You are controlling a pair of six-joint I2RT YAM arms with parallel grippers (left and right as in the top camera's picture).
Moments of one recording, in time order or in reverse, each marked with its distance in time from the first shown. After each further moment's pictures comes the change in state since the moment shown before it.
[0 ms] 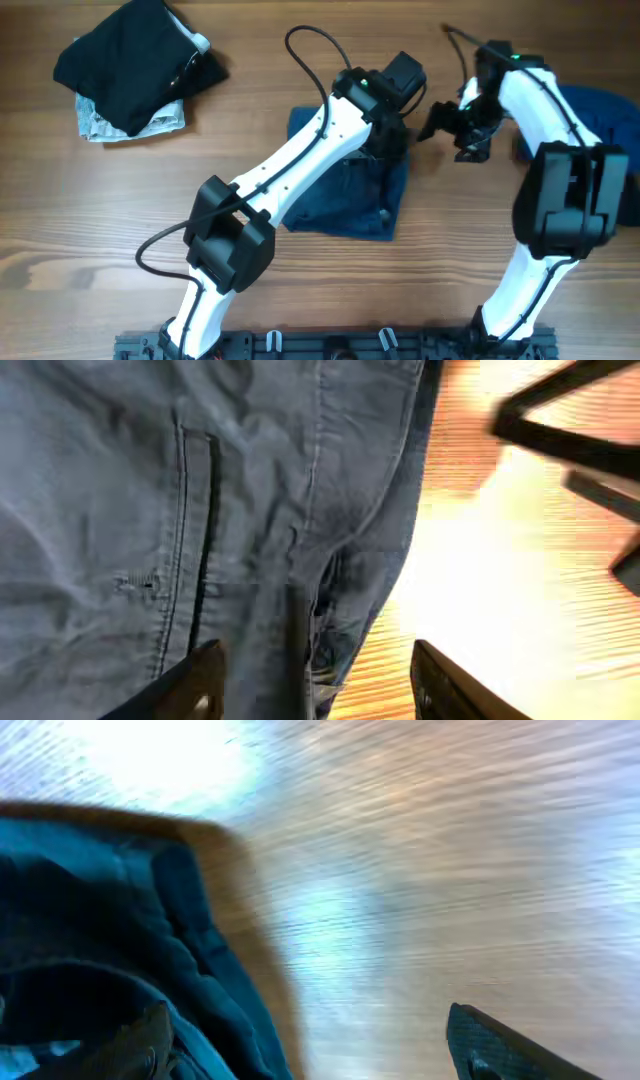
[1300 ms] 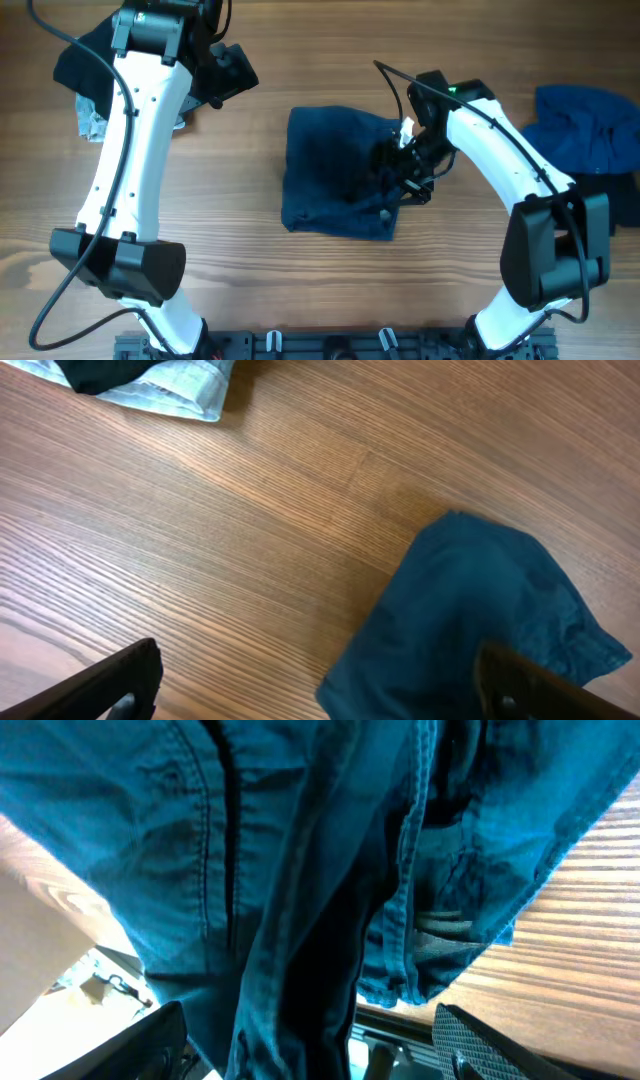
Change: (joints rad) left arm 0.549 -0.272 0.093 -0.315 -0.217 0.055; right arm 0.319 -0.237 -0.231 -0.073 -0.307 0.183
